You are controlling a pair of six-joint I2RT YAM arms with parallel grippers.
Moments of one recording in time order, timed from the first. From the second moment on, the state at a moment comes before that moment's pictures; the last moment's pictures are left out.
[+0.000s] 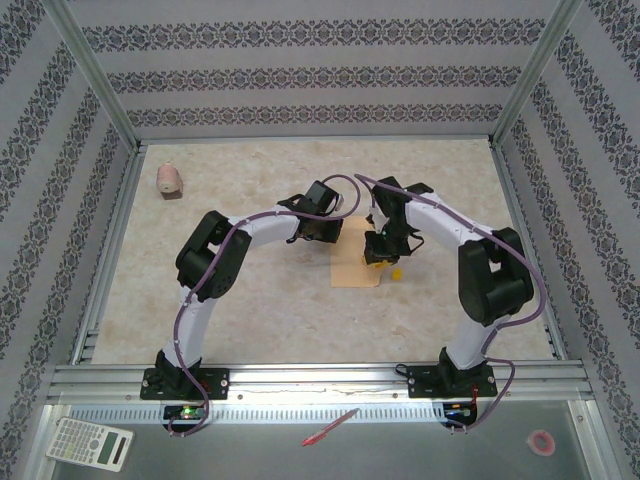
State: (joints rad) left arm -0.61 2.18 1.52 -0.32 0.14 -0.35; right arm 0.37 1.75 1.26 -1.07 -0.29 0.27
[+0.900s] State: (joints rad) left arm -0.61 2.18 1.51 -0.29 0.15 -0.37; right arm 0.34 1.93 1.49 -1.17 -0.29 0.21
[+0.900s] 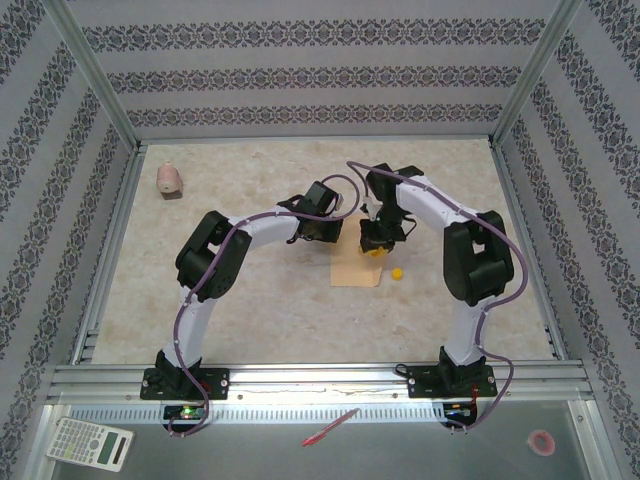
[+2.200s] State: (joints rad) left arm -0.61 2.18 1.50 -0.28 0.14 -0.40; right arm 0.39 1.85 1.38 -1.20 -0.26 0.23
